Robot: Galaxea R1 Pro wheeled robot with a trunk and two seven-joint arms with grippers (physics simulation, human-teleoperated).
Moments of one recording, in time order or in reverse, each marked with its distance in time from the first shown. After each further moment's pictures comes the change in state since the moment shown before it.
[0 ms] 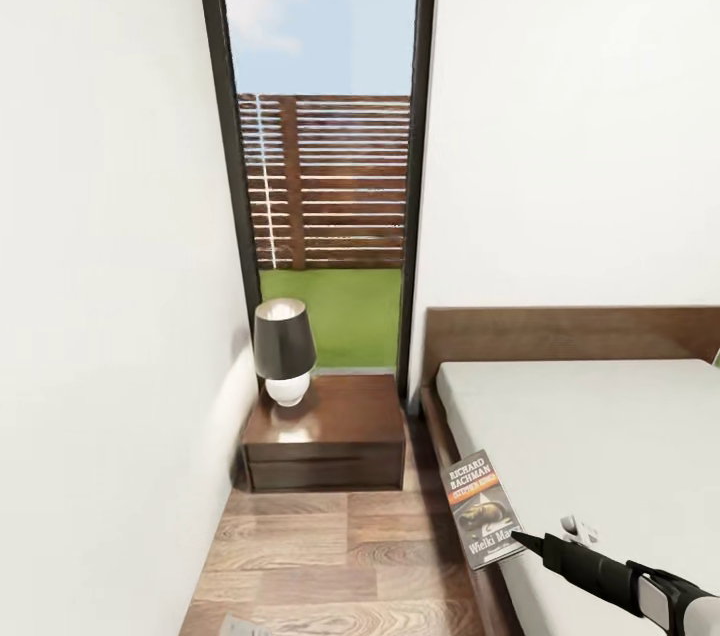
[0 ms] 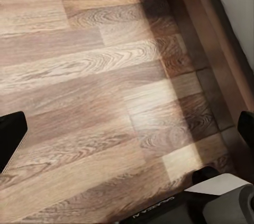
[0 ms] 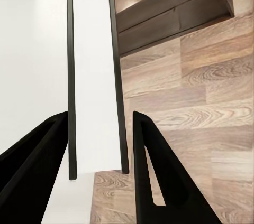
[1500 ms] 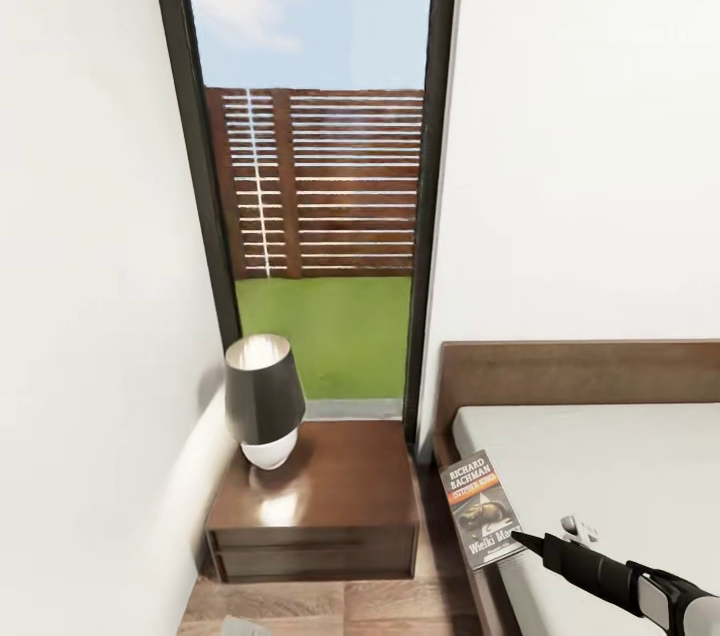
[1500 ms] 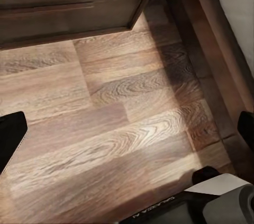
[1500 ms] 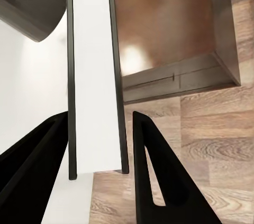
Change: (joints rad) left arm 0.000 0.000 0.000 0.000 0.000 0.000 0.000; right arm 0.000 0.000 -0.001 0.000 0.000 0.000 -0.001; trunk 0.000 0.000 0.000
